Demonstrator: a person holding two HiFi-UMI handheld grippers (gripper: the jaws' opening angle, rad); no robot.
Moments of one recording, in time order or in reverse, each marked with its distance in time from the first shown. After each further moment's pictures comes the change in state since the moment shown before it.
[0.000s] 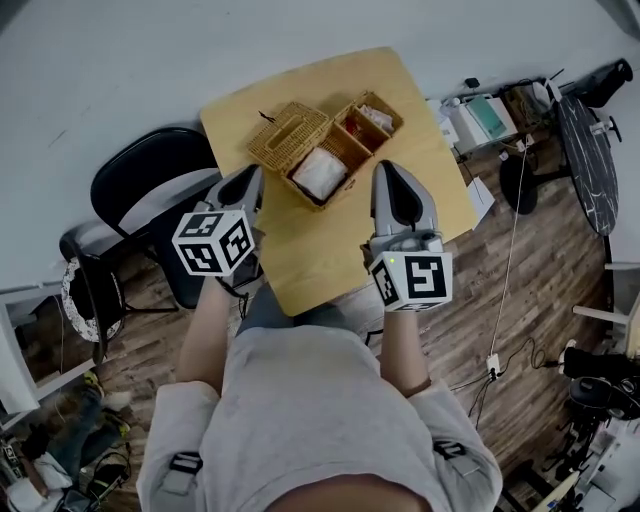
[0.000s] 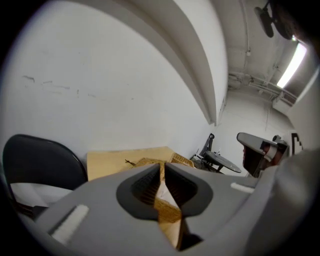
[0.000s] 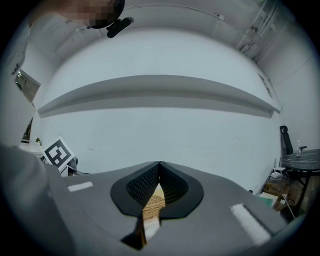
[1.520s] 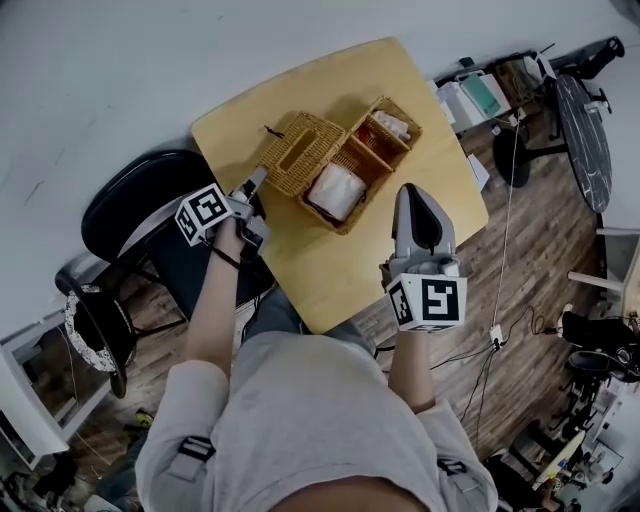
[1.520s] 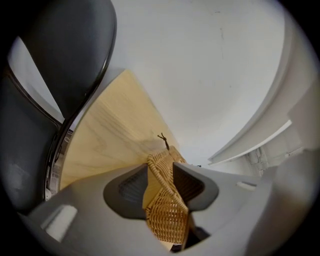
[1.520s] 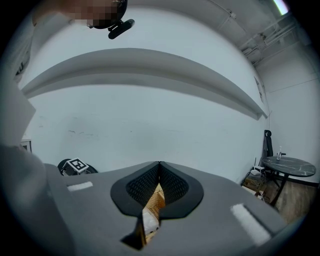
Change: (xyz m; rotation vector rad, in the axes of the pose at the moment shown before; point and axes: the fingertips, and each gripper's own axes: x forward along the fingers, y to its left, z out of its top) left arm 0.113 0.118 -0.084 -0.910 0.179 -0.188; right arm 0.039 -0.004 -0.039 -0.058 0.169 -0.186
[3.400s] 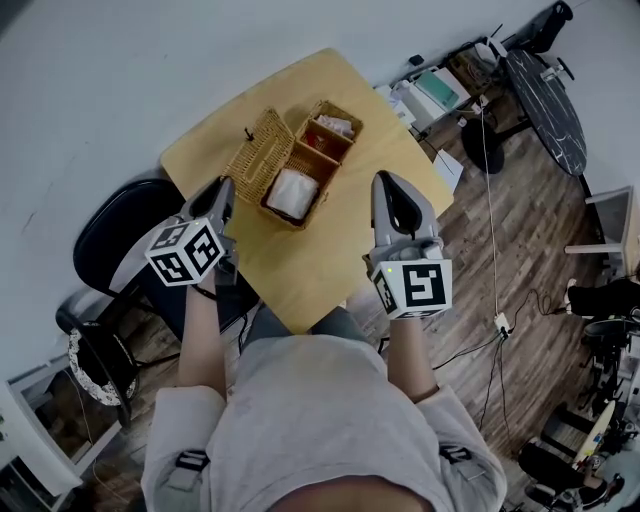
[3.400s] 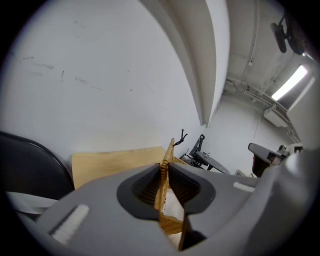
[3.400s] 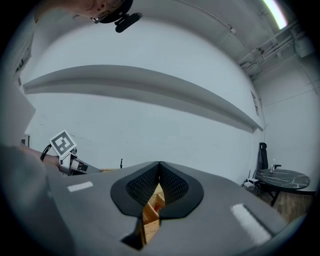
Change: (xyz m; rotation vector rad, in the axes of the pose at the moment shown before) left arm -0.055 -0.148 -0.022 0.863 -0.073 0.070; right arm -0.061 -0.037 0.039 -0.054 -0.114 -0.037
